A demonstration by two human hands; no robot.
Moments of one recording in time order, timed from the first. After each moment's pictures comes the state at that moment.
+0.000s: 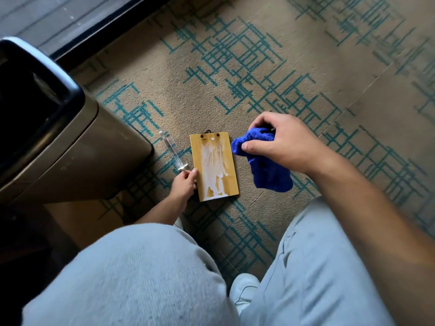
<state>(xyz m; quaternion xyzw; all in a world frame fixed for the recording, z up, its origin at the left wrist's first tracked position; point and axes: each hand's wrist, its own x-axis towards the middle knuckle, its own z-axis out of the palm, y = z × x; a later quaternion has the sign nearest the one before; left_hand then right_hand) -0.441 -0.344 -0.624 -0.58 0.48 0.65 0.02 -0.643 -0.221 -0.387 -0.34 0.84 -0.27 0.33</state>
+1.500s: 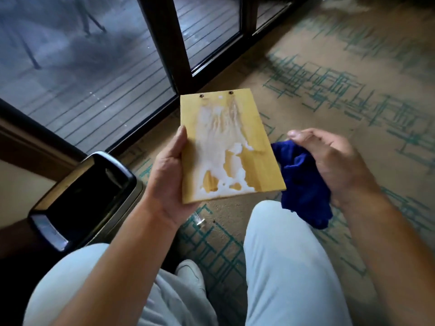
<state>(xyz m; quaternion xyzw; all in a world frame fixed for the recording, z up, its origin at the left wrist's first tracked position) -0.503 -0.352 -0.233 -0.29 0.31 0.90 -0.12 -0.653 -0.178 -0.241 -0.13 0.72 -0.62 0.27</state>
